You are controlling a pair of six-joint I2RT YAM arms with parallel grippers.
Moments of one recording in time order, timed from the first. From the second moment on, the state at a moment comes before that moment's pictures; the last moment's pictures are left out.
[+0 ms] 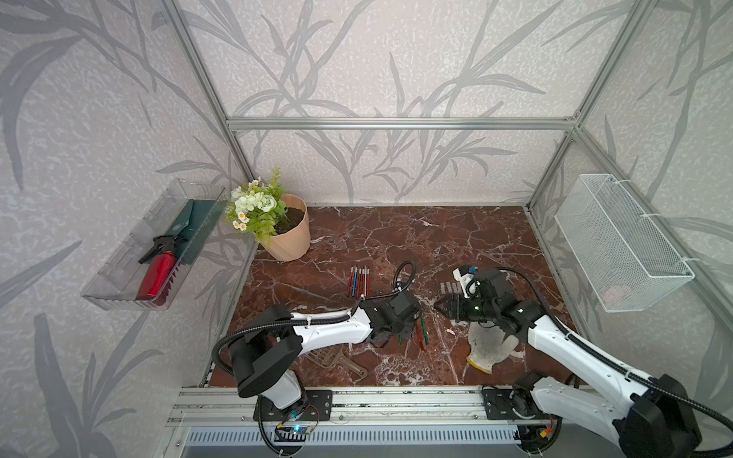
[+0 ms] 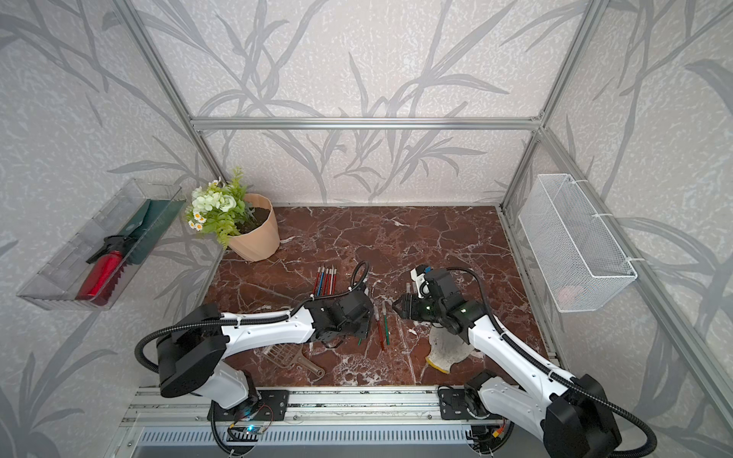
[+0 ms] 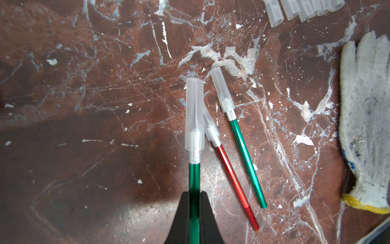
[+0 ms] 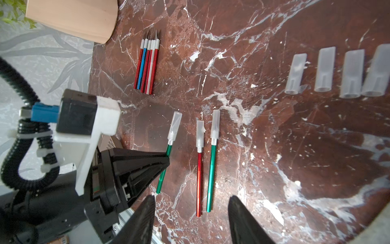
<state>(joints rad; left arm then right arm) -1.02 1.57 0.86 -0.32 -0.15 -0.73 0.53 1.08 0.64 -0.38 -0.36 0.64</state>
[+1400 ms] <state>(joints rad) -1.01 1.53 0.83 -0.28 -0.15 -0.68 0.66 1.47 0.79 -0.14 -0.30 0.82</state>
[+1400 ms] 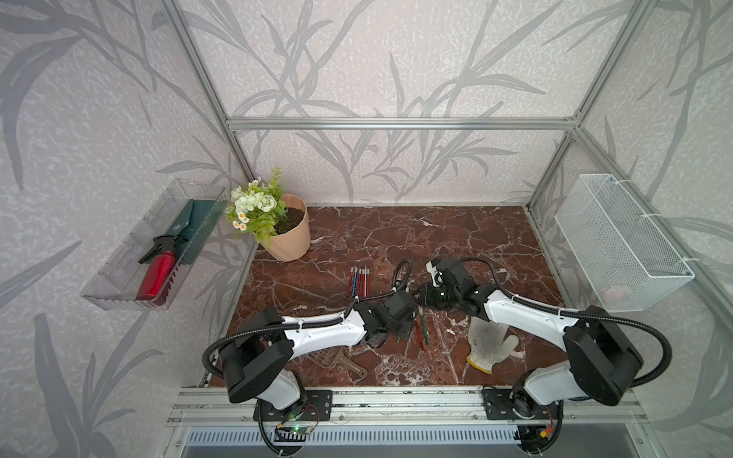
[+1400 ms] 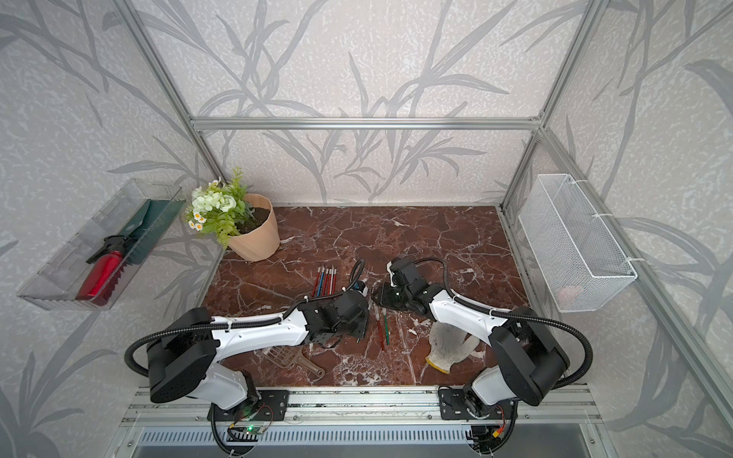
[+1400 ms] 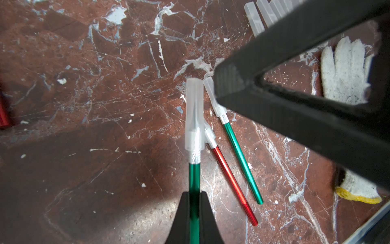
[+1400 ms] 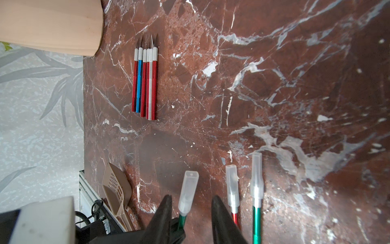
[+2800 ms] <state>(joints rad) -1.01 1.51 0.82 -0.28 -0.15 -0.68 0.68 1.56 0.82 -0.07 -0.30 0.85</state>
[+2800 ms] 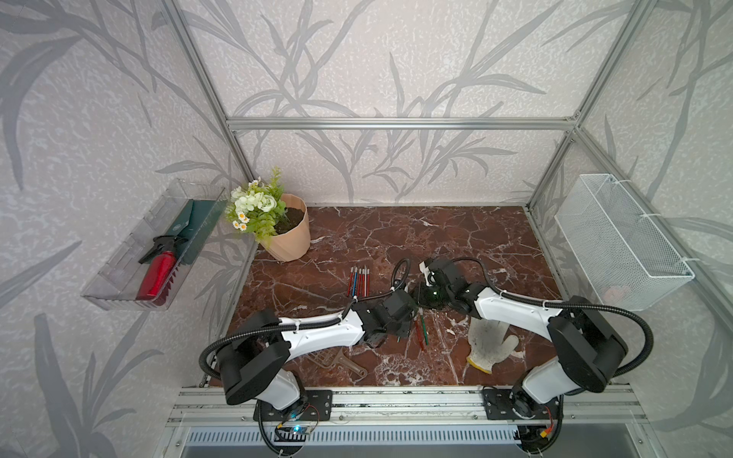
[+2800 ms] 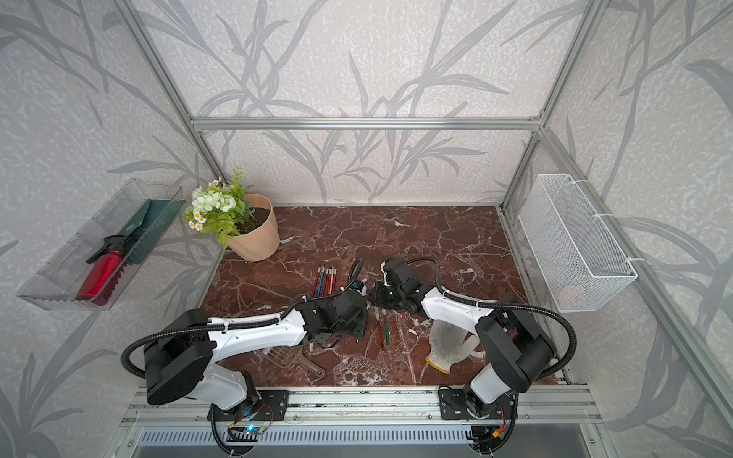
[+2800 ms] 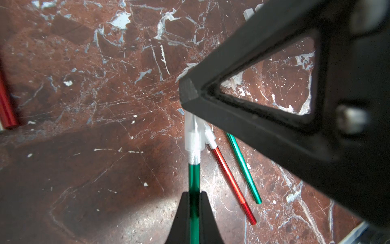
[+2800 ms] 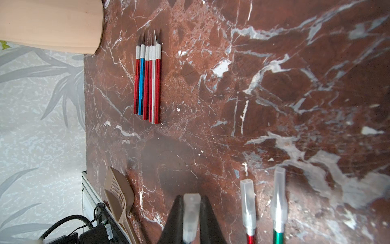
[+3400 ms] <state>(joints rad) -0.99 1.49 0.77 -0.24 -0.15 -0.72 0.68 1.56 0.82 -0.07 -0.30 0.85</state>
